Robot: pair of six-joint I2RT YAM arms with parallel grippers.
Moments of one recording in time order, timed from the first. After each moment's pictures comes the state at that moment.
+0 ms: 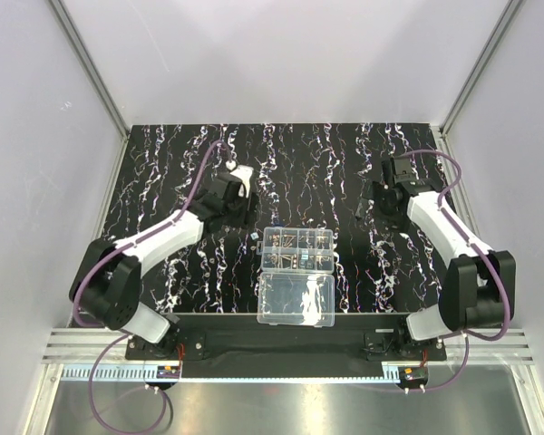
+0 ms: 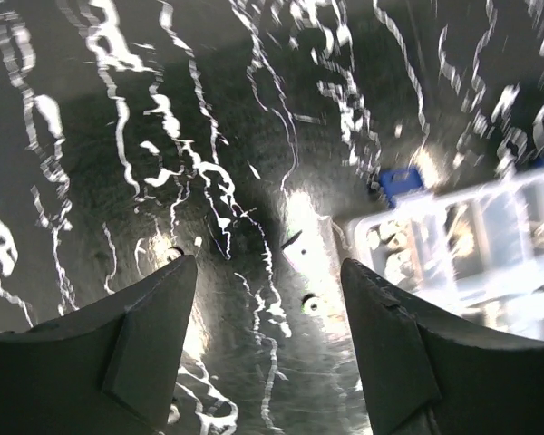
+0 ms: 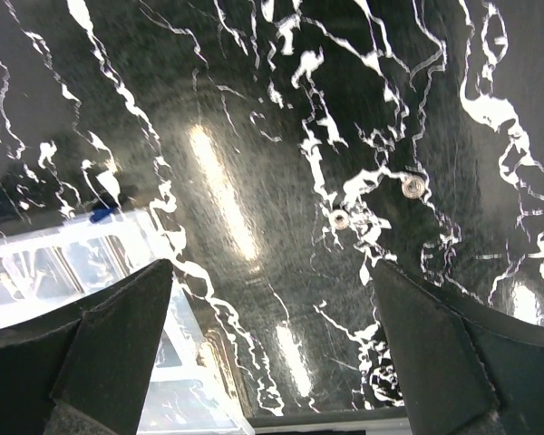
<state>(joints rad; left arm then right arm) -0.54 1.48 0.96 -0.27 -0.08 -0.25 0.15 1.45 1.09 -0.75 0.06 0.48</state>
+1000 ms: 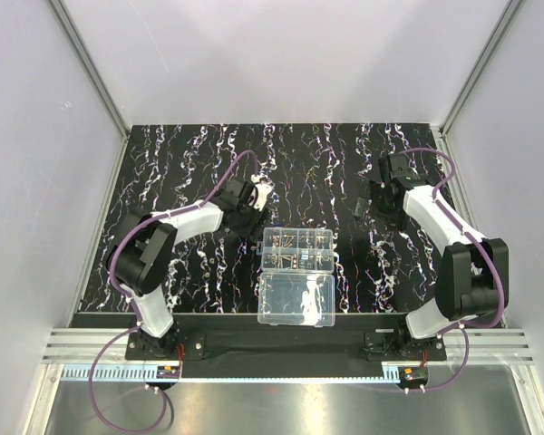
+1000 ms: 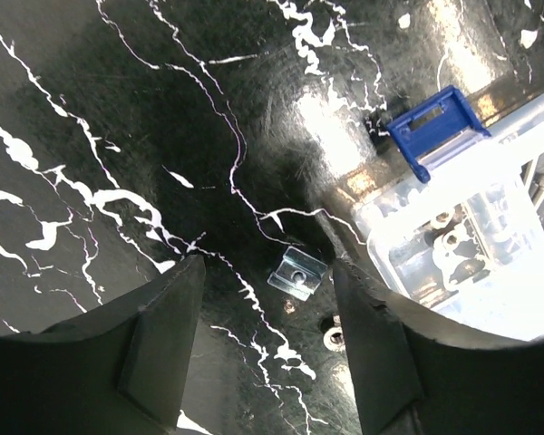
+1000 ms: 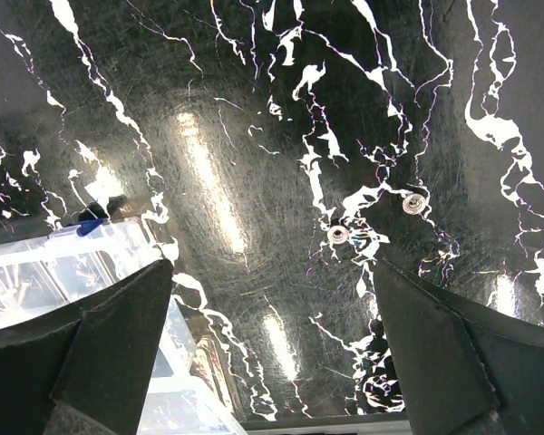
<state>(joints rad) -0.53 1.78 1.04 -0.28 0.12 0.03 0.15 1.54 1.14 -0.76 0.06 0.45</state>
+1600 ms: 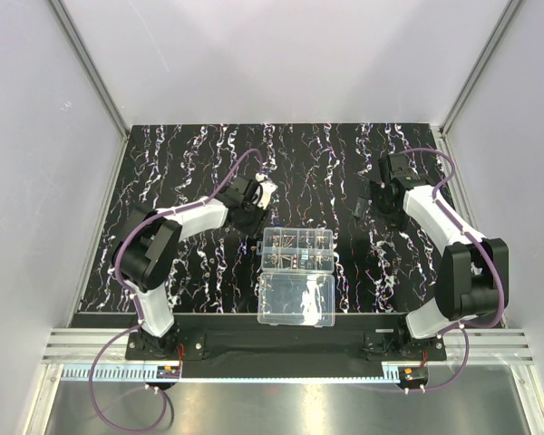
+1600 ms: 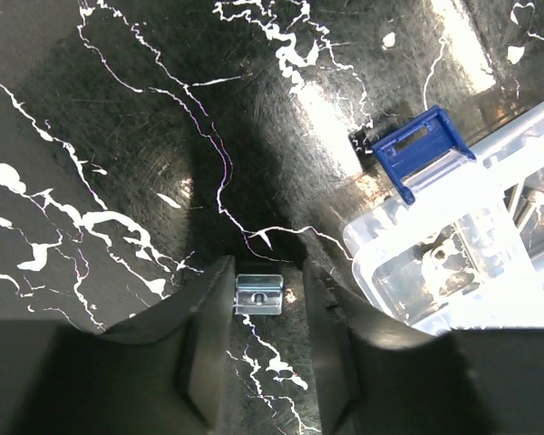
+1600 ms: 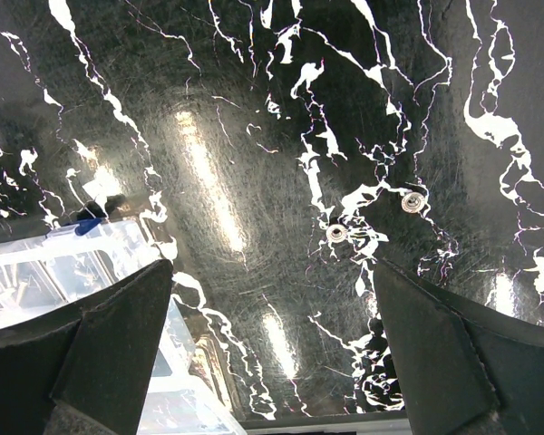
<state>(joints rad) -0.55 1.82 1.10 -0.32 0.12 0.03 0.15 1.54 1.14 -0.76 0.06 0.45</state>
